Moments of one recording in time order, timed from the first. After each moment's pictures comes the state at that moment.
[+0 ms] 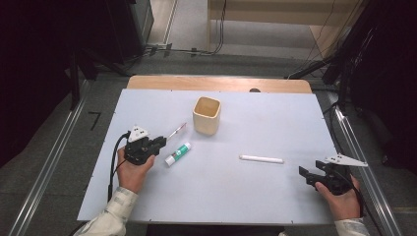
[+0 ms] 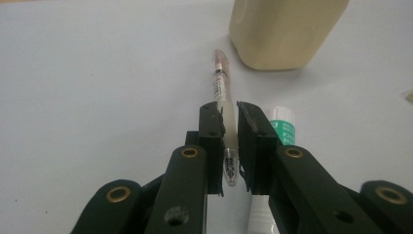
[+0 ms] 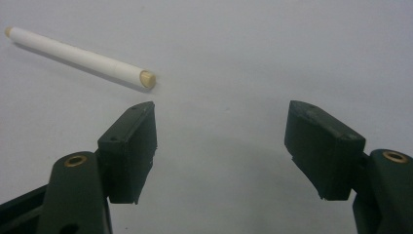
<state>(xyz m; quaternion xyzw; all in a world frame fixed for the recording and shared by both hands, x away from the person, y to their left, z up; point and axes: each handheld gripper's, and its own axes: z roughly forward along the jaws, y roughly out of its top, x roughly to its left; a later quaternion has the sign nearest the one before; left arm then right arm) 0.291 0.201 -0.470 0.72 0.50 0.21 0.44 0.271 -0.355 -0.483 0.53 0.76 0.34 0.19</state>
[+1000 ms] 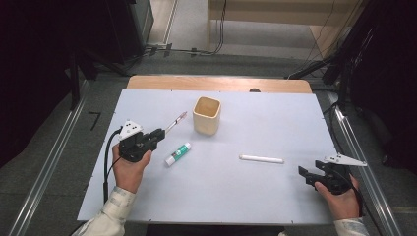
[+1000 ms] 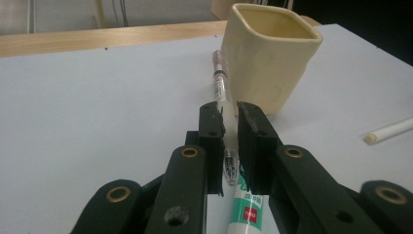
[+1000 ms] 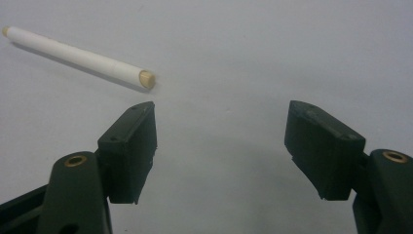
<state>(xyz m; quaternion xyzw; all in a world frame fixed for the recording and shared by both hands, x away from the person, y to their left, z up) 0.281 0.202 -0.440 0.69 0.49 0.22 0.49 0.272 -0.354 -0.484 0.53 0.76 0.33 0.19</state>
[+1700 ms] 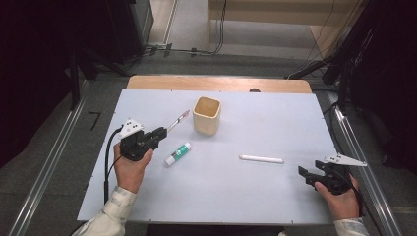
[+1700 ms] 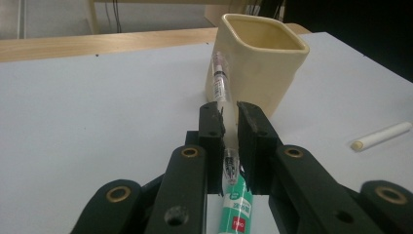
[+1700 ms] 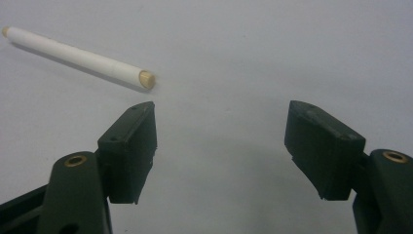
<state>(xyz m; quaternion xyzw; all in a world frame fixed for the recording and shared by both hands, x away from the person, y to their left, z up) 0.283 0.199 -0.437 0.68 0.49 0.22 0.50 0.272 -0.354 -0.484 0.53 0.76 0.33 0.19</state>
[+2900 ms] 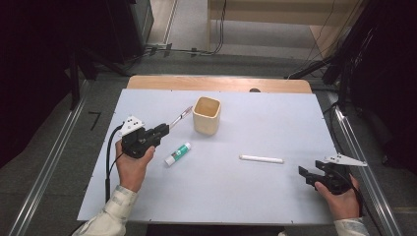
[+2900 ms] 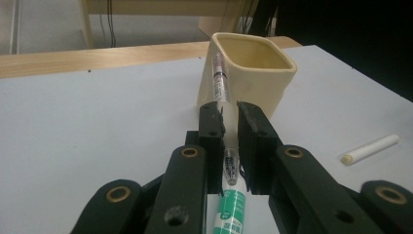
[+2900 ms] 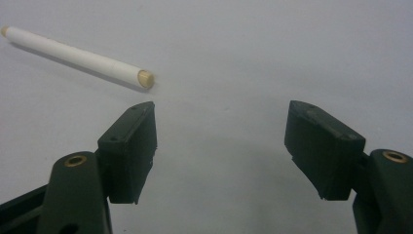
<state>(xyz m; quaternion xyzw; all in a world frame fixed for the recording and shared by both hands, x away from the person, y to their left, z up) 0.287 0.194 -0.429 0.68 0.47 0.22 0.52 0.273 -0.355 -0.484 0.53 0.76 0.33 0.19</state>
